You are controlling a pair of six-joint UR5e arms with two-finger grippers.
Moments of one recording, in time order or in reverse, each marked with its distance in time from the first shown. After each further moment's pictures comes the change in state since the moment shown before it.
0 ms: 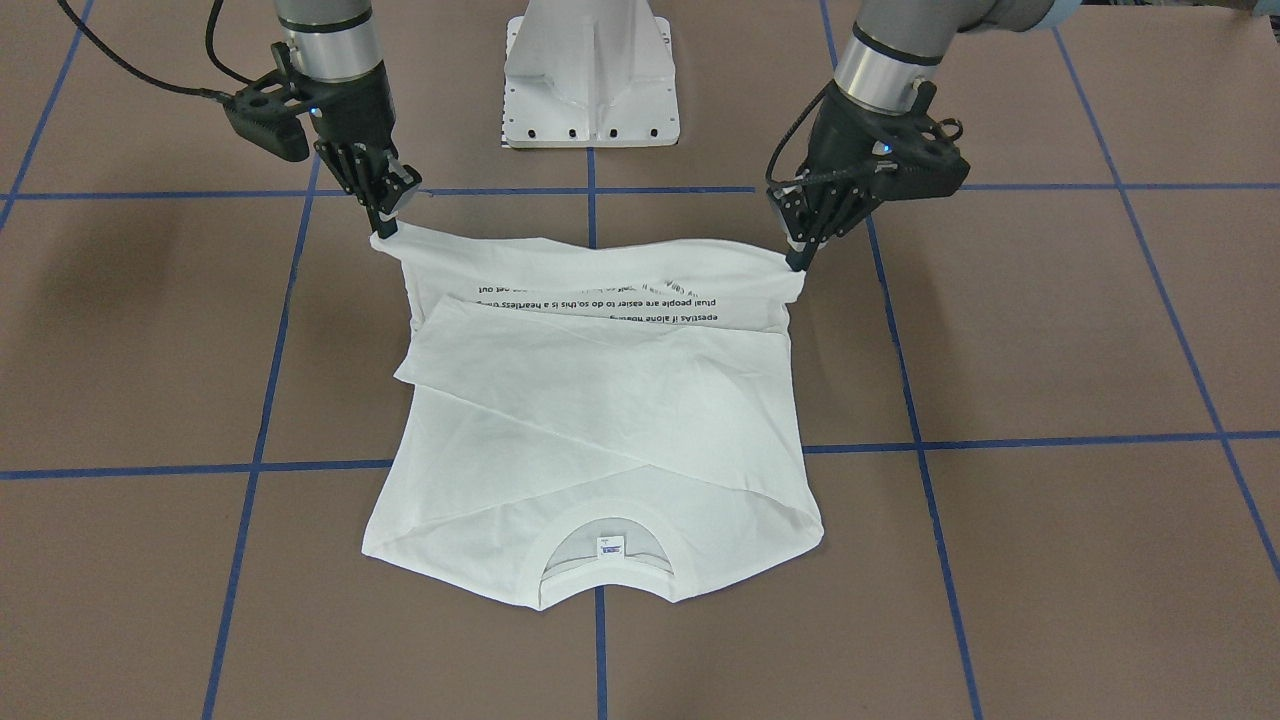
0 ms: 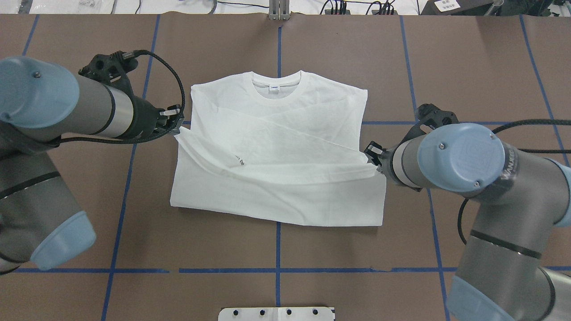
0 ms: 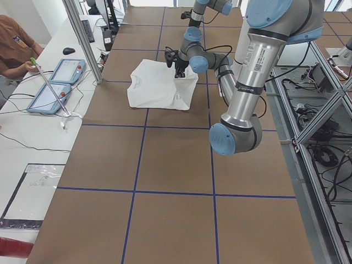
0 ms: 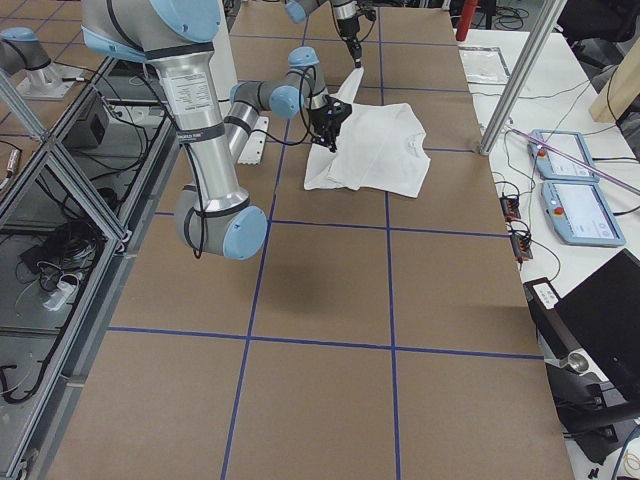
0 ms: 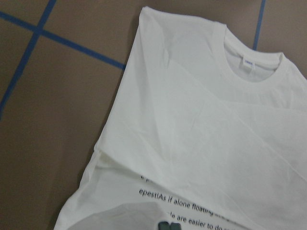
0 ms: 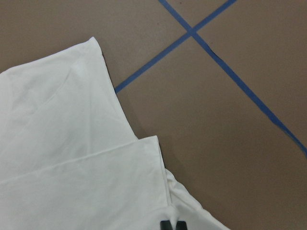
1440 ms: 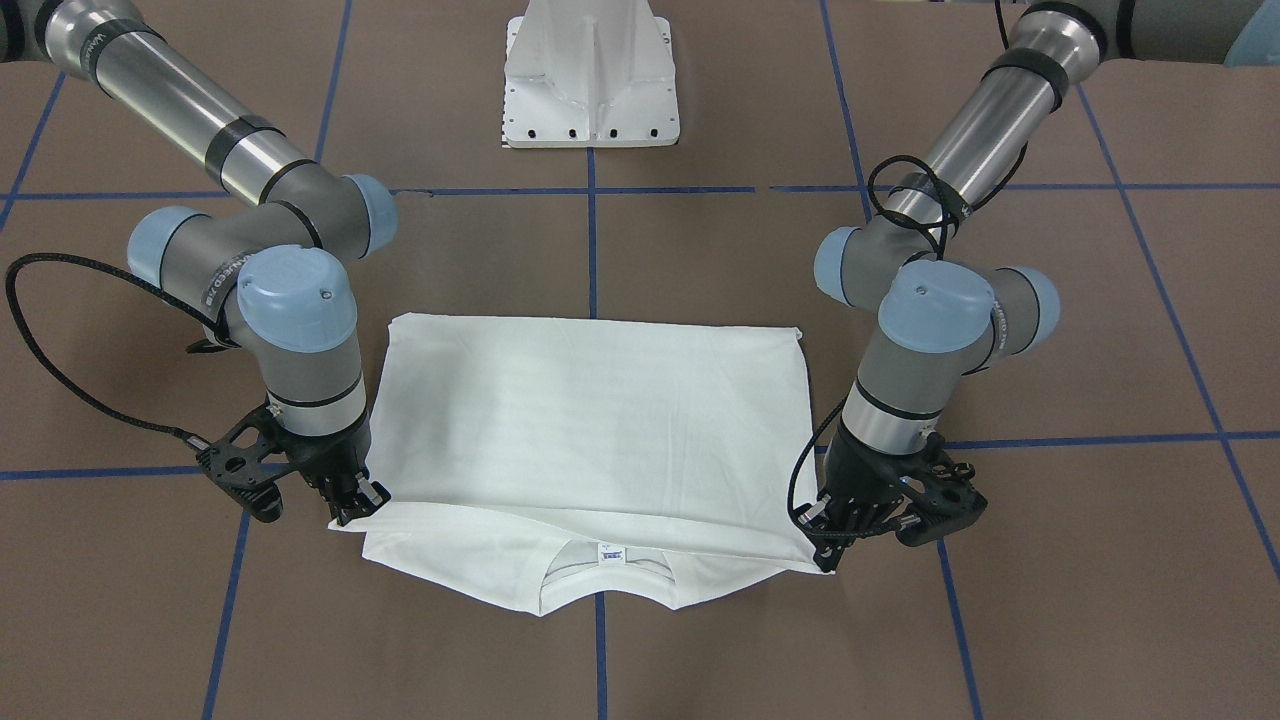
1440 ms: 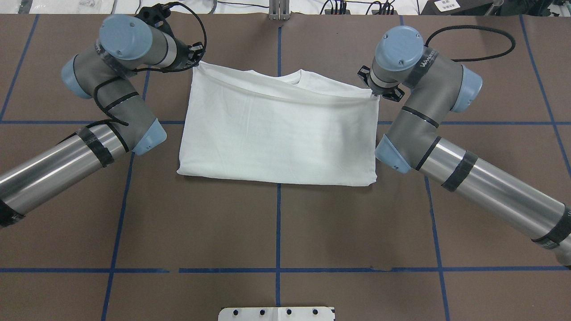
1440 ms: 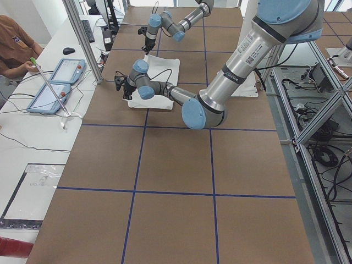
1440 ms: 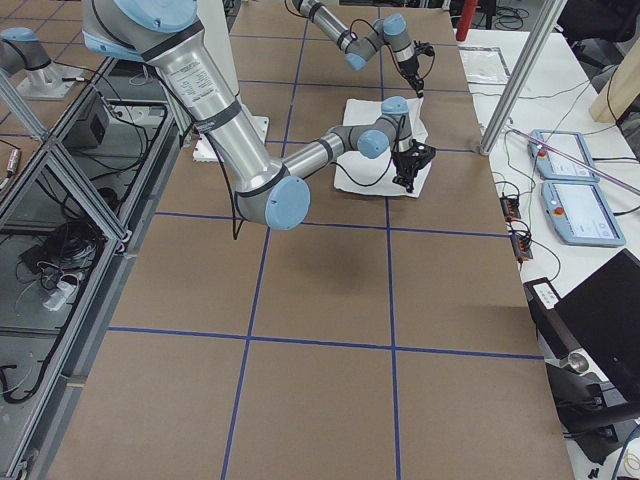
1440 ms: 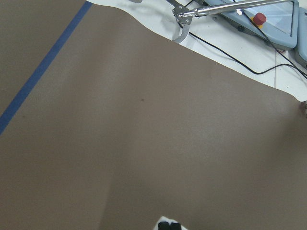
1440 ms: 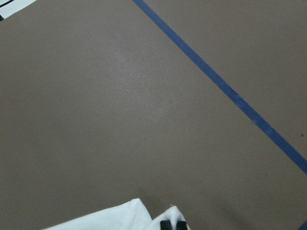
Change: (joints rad) left arm -0.122 -0.339 0.890 -0.575 0.072 0.023; right arm 0.247 0.303 -0.821 0.420 0.094 -0.182
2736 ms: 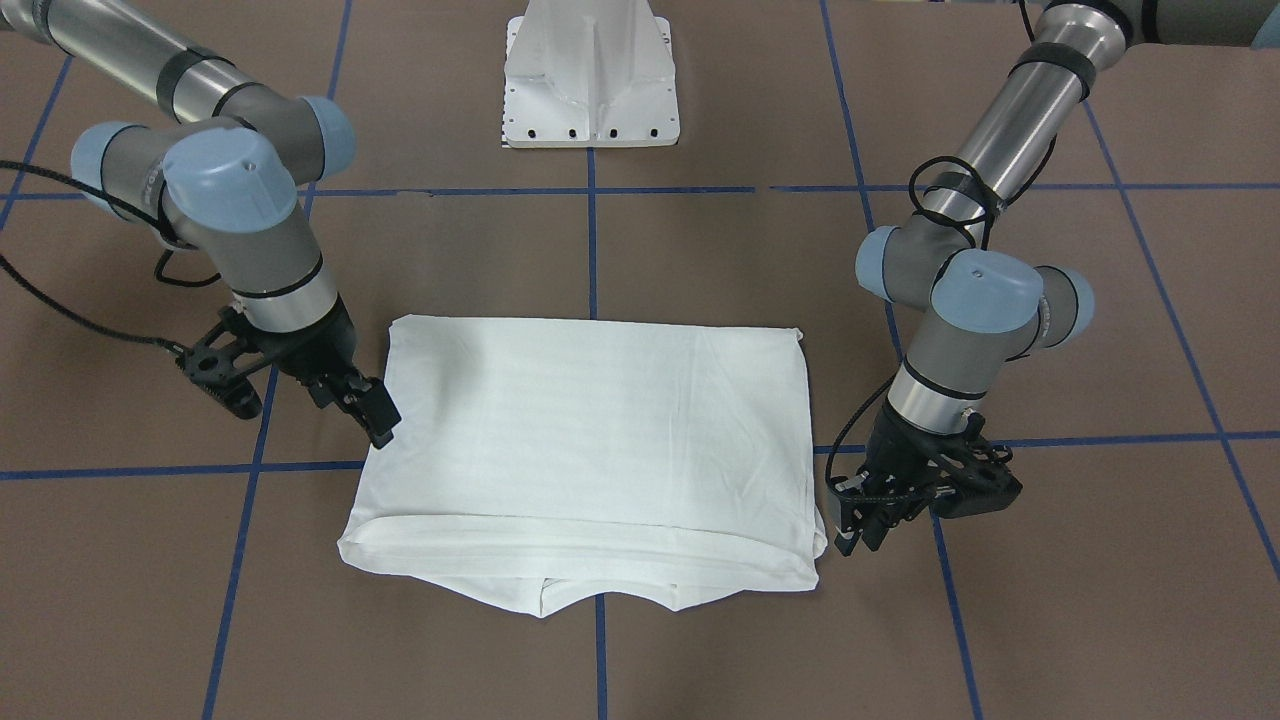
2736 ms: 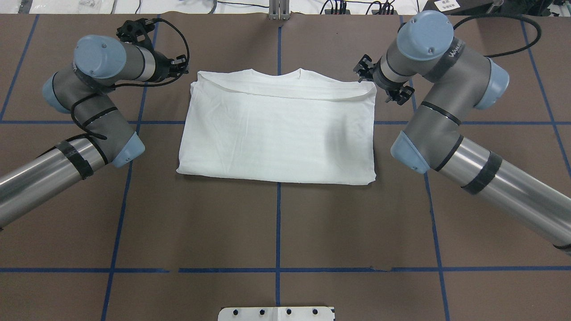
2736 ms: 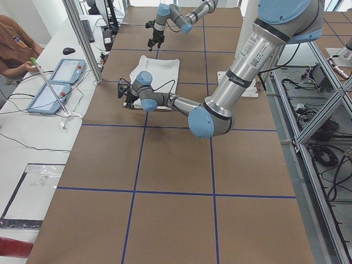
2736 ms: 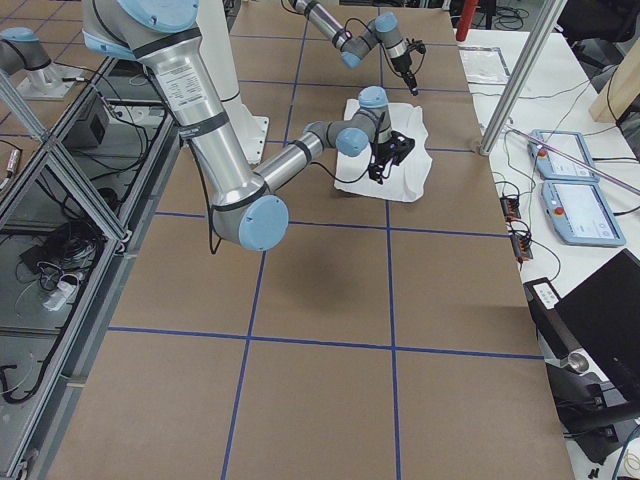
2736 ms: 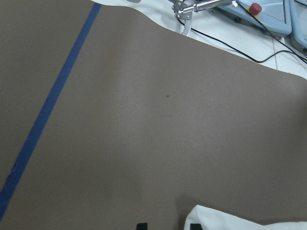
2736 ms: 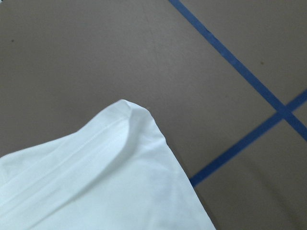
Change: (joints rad) left arm -0.003 0.116 -0.052 -0.139 -0.006 0.105; right arm -0.060 -0.234 0.387 0.014 0.094 0.133
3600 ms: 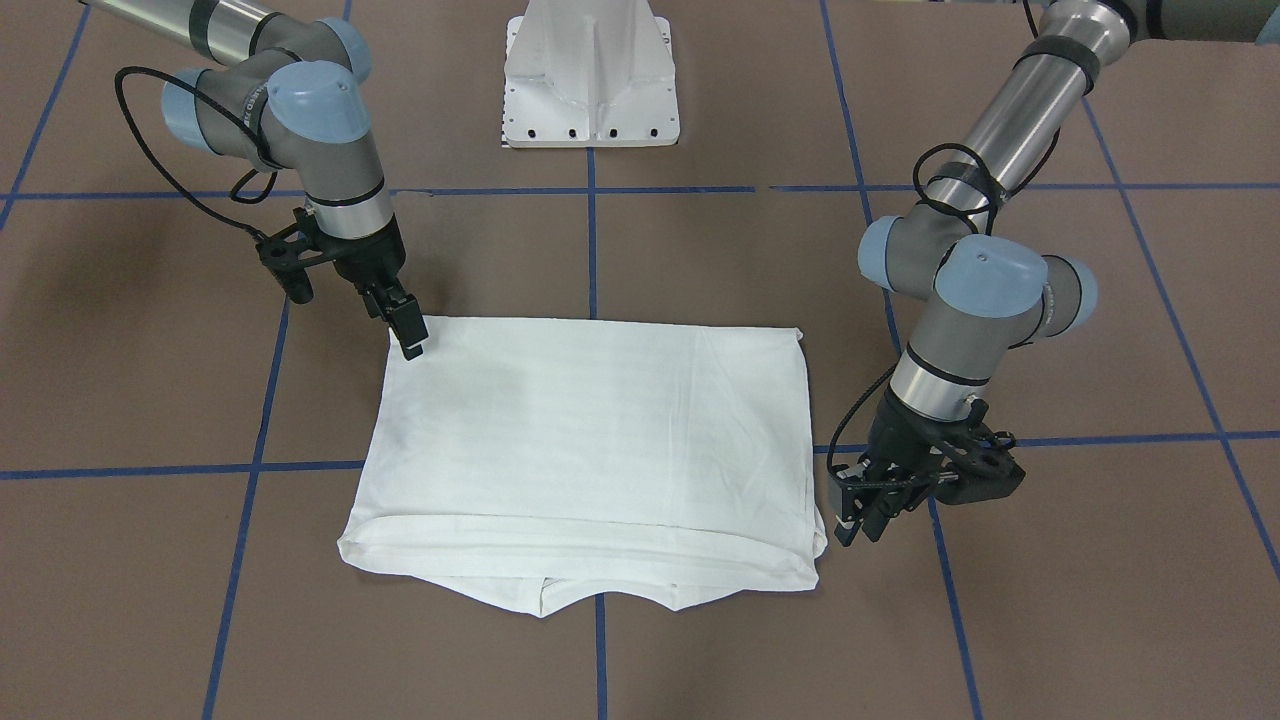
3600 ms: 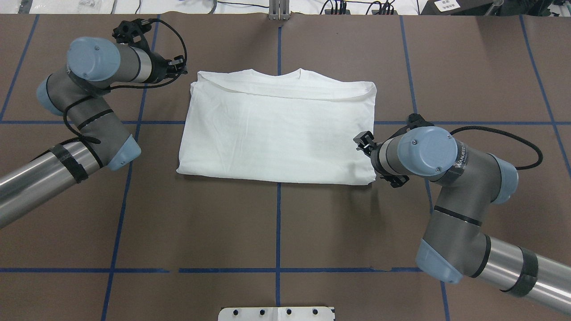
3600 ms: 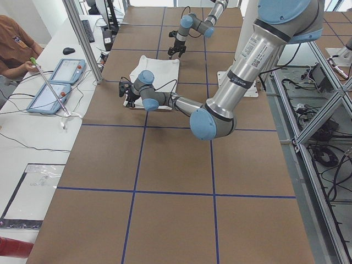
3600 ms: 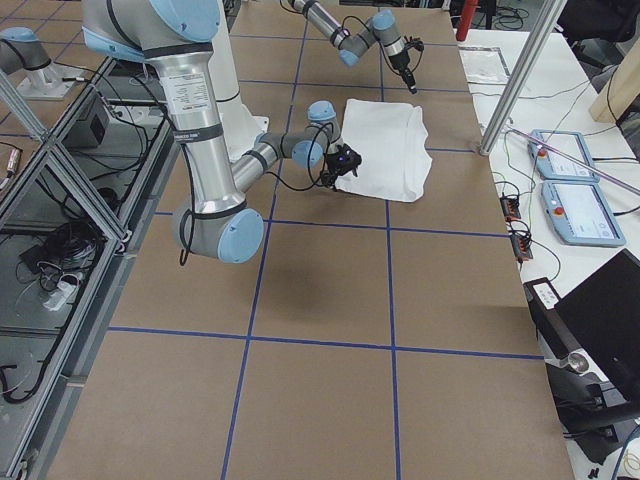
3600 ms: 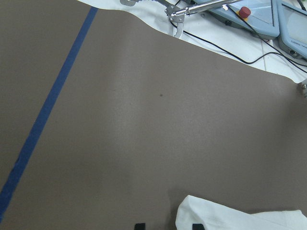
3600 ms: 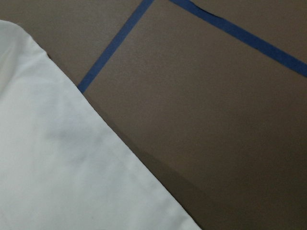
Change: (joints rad) left arm 0.002 0.022 -0.042 0.008 0.002 -0.005; right arm -0.223 -0.125 0.093 0.010 -0.176 0.364
